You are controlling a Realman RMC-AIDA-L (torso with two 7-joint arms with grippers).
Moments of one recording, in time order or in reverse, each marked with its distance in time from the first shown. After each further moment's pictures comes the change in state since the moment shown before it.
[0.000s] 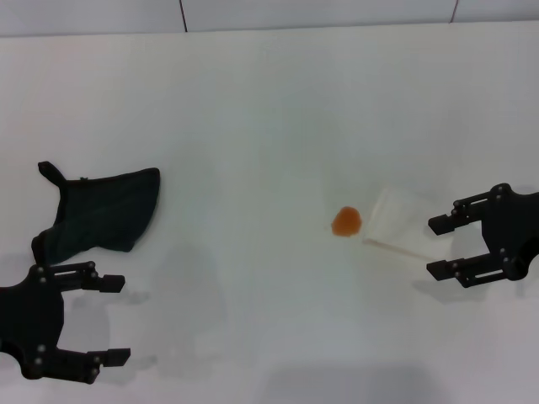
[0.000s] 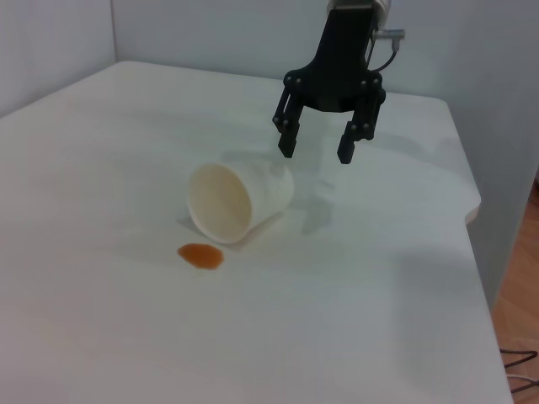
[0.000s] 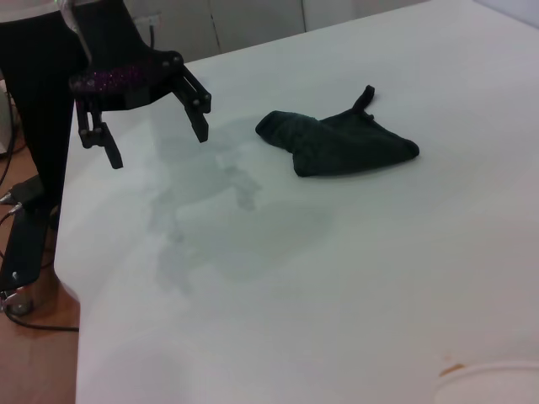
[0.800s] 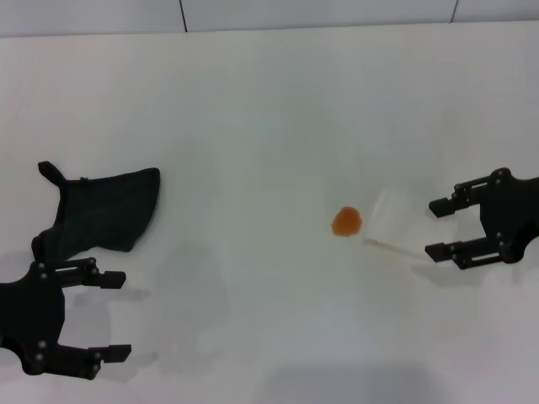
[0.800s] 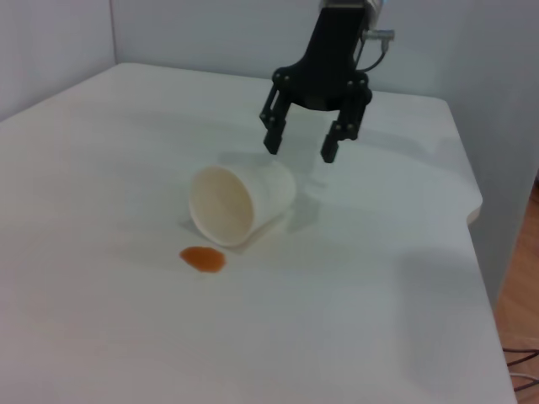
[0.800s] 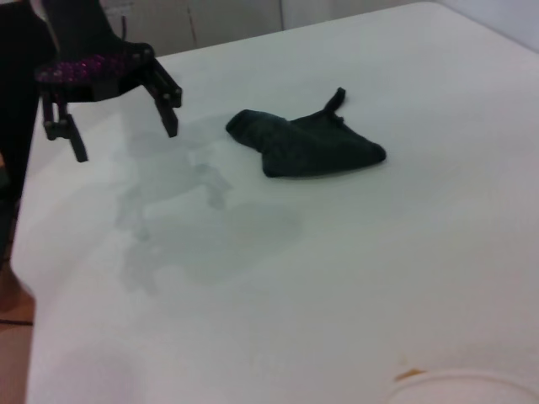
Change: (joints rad) left arm -0.007 0.000 0.000 0.003 -0.001 -0.001 0.000; right arm 0.002 0.001 -0.008 -0.022 -0.005 0.050 -0.002
